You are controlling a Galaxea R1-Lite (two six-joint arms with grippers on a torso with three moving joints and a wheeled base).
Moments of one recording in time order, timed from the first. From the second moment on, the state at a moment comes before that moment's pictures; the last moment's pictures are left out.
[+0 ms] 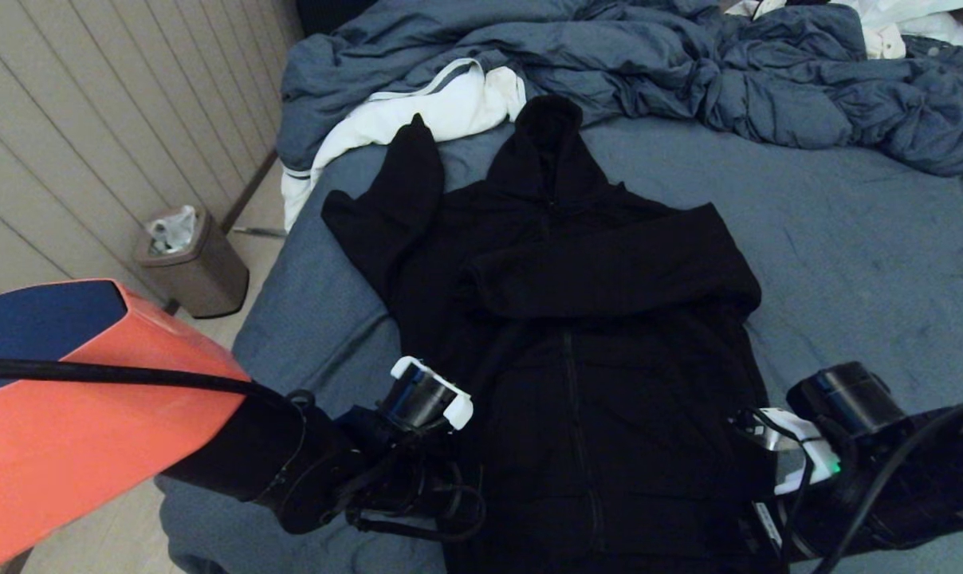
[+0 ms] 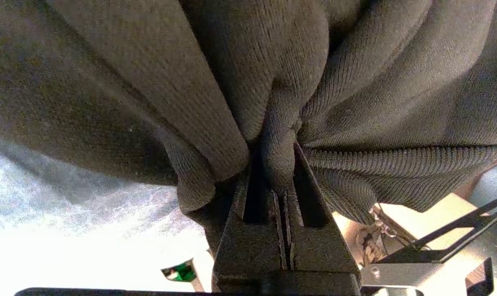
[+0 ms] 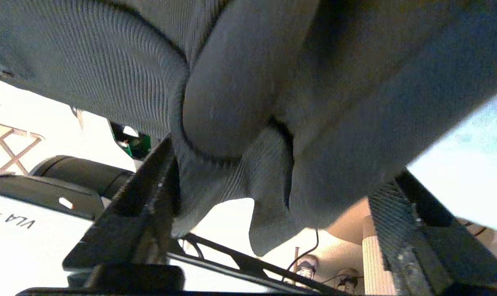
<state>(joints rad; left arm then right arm) -0.82 2.06 -0.97 -0.22 -0.12 -0.54 0.15 1.61 -0.63 0.21 0.18 0.06</state>
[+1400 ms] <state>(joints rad) -0.84 2.04 -0.95 -0.21 -0.12 -0.54 0.15 1.59 -0.62 0.20 0.13 0.06</state>
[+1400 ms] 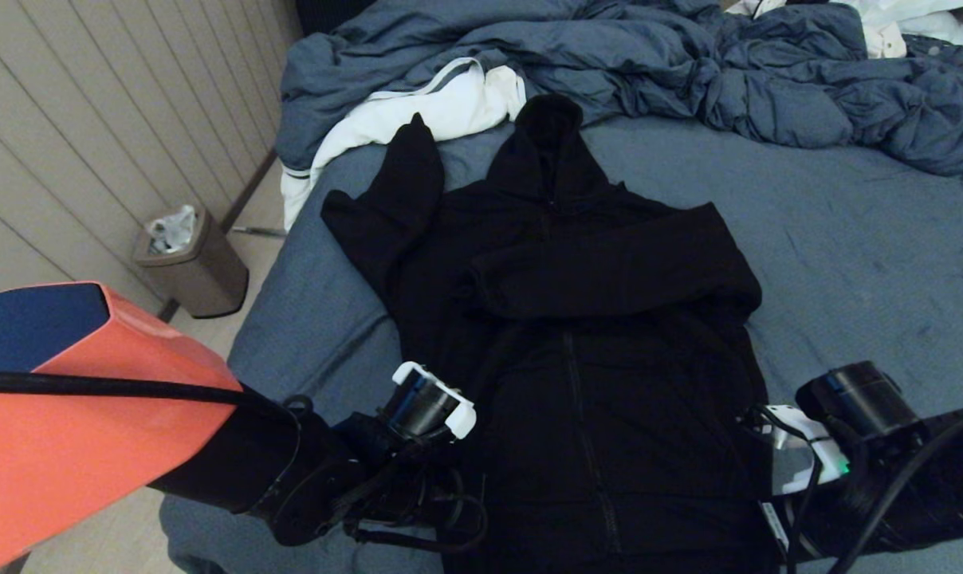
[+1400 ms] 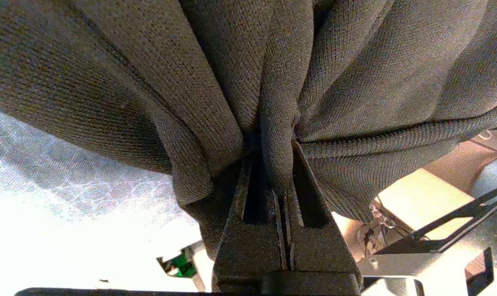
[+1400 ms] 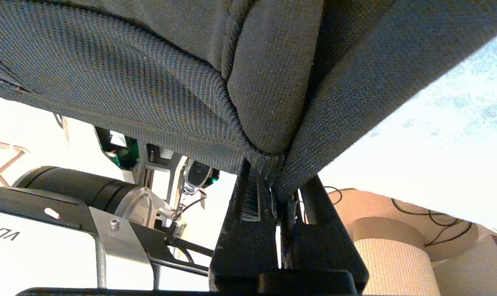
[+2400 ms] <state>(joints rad) -1.02 1.79 -0.67 -0.16 -0.11 -0.61 0.17 1.14 -0.42 0.42 0.14 0.06</state>
